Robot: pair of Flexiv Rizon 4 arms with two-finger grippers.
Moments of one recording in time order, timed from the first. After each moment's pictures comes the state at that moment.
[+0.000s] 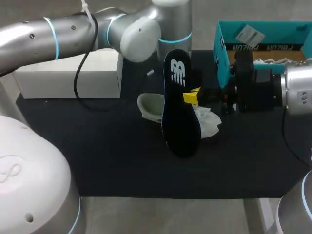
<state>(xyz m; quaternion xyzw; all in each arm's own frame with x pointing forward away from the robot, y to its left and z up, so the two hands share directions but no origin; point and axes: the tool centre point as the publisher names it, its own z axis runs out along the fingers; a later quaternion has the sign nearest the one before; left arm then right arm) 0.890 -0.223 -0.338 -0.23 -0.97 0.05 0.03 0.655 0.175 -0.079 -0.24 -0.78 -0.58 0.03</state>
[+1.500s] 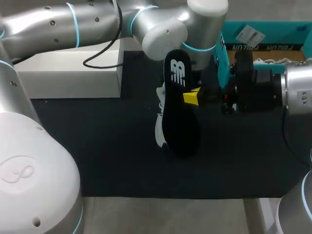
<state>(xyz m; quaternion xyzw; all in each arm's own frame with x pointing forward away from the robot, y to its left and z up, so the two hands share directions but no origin) 0.897 -0.243 -0.336 -0.76 -0.65 -0.07 0.02 0.655 0.175 -0.079 -0.24 -0.78 -0.58 0.03</state>
